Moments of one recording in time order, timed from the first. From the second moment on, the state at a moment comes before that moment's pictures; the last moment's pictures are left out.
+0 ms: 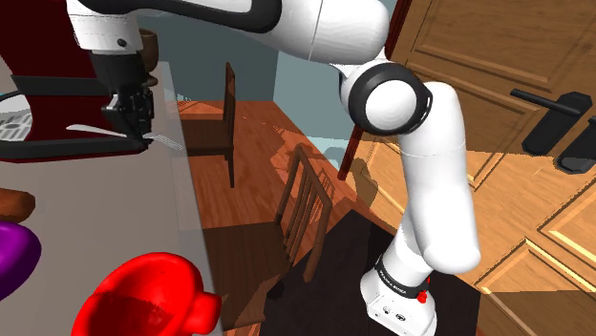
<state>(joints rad) 0.41 0.54 0.25 -1.01 -0.05 1.40 -0.16</state>
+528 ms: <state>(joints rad) 0.44 0.26 0.30 -1.45 0.02 1.58 -0.05</state>
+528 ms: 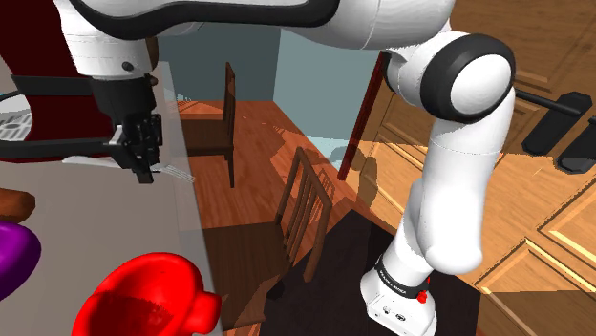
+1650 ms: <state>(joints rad) 0.57 0.00 0.43 -1.85 0.12 1.75 0.19</state>
